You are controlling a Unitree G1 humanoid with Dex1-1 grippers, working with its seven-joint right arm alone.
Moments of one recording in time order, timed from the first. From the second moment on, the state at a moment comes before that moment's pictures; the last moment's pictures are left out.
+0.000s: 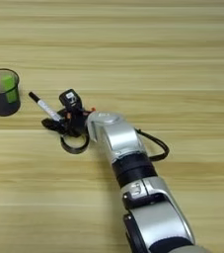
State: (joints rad) arm -0.51 -0.20 0.15 0.41 0.10 0.58 0.66
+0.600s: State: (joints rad) arm -0.50 -0.20 0.16 0.41 0.08 0.56 0.66
